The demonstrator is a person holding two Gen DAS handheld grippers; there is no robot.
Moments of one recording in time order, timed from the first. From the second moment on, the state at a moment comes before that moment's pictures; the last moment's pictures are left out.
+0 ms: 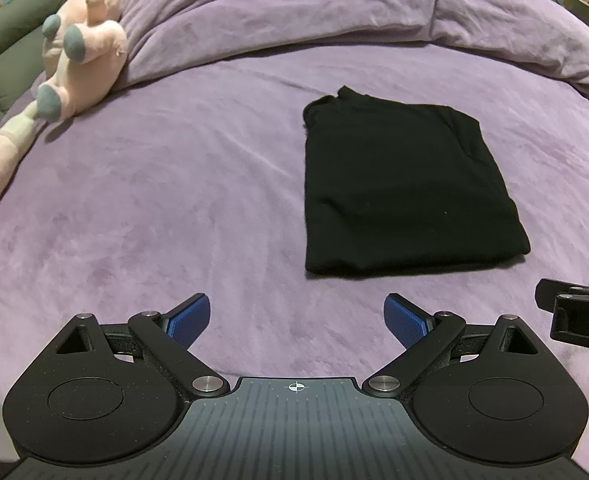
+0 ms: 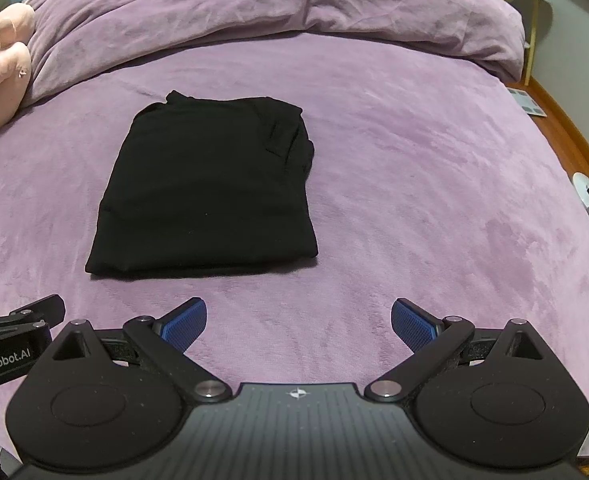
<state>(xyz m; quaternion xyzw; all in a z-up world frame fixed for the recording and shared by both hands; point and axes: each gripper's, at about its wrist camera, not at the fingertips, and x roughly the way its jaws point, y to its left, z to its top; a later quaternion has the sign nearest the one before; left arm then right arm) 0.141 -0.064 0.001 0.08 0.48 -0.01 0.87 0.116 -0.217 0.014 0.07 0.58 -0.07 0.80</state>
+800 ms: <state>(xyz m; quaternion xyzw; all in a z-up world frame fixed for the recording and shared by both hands) 0.143 -0.065 0.000 0.08 0.48 -0.01 0.87 0.116 -0.216 0.017 0.07 0.58 -0.07 0.81</state>
